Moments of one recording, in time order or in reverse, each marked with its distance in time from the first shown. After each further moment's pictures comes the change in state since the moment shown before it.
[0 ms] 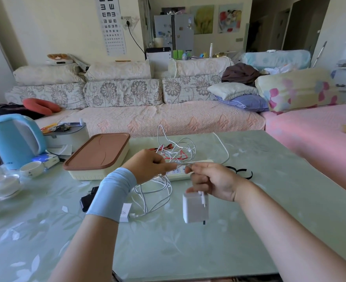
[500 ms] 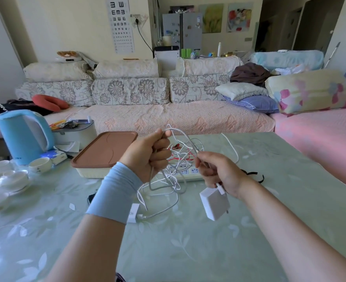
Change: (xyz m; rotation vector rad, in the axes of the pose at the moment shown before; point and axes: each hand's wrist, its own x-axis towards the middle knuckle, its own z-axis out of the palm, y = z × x) left_hand 0.004 0.005 -0.018 -1.483 -0.177 -0.060; right_hand 0.011 -0.018 0.020 -0.219 0.129 -0.149
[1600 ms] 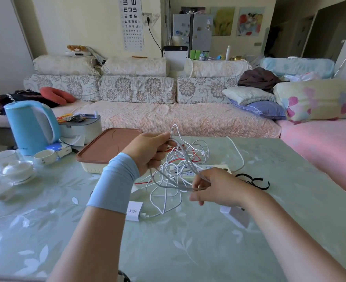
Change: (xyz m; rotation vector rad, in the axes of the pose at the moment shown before) left_hand -0.003 0.012 -0.014 0.481 0.257 0.051; right_hand -0.006 0.002 0.018 -0.880 -0.098 0.053
